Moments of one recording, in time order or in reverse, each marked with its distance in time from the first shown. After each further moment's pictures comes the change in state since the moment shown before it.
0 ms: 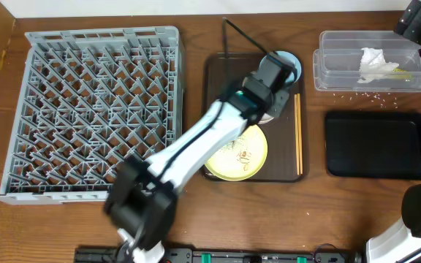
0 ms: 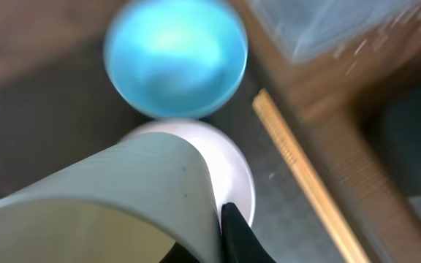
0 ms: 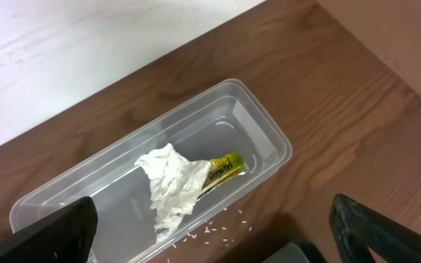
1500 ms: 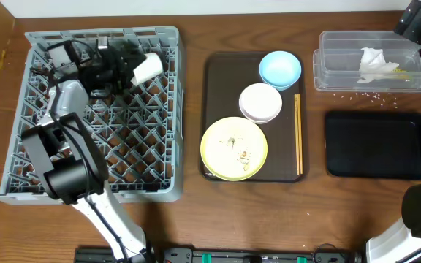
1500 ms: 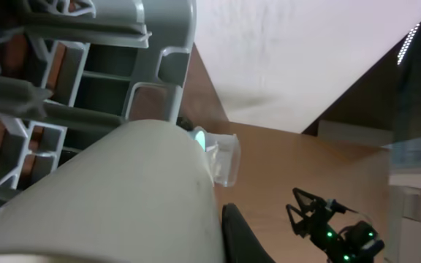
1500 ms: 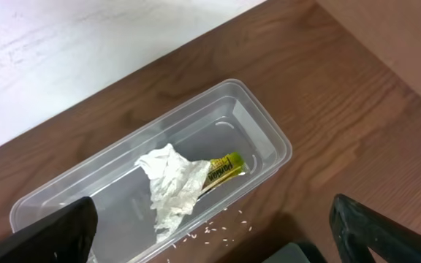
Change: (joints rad) left arm 1.077 0.273 0.000 0.262 1.356 -0.638; right arm 0.000 0.000 0.000 0.000 0.000 0.000
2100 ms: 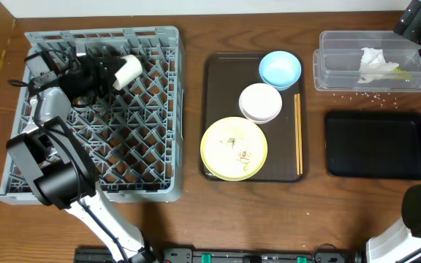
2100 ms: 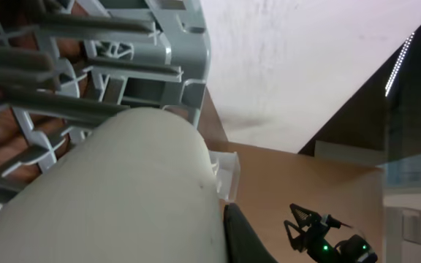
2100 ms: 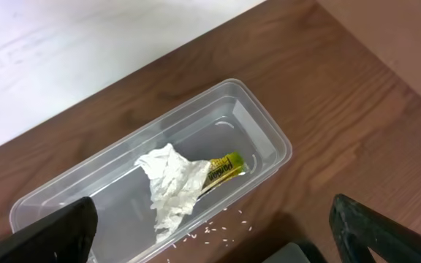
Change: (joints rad) left arm 0.105 0.003 0.003 -0.047 0.002 0.060; right arm 0.000 0.000 0.000 0.000 0.000 0.000
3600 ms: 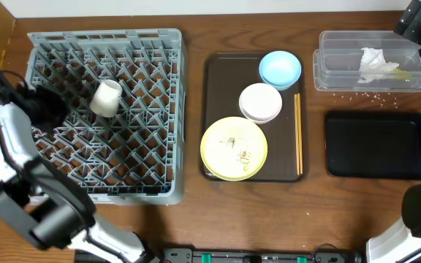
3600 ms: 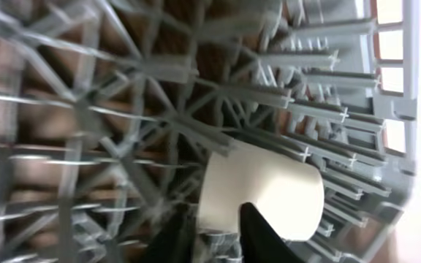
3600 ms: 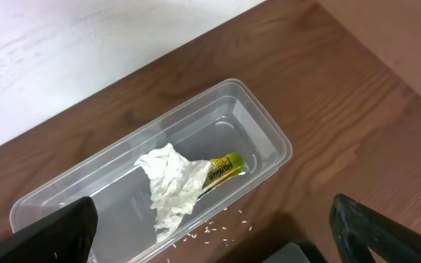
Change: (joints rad) left arm 0.185 -0.274 0.006 -0.520 -0.826 0.203; right arm 0.000 0.000 0.000 0.000 0.000 0.000
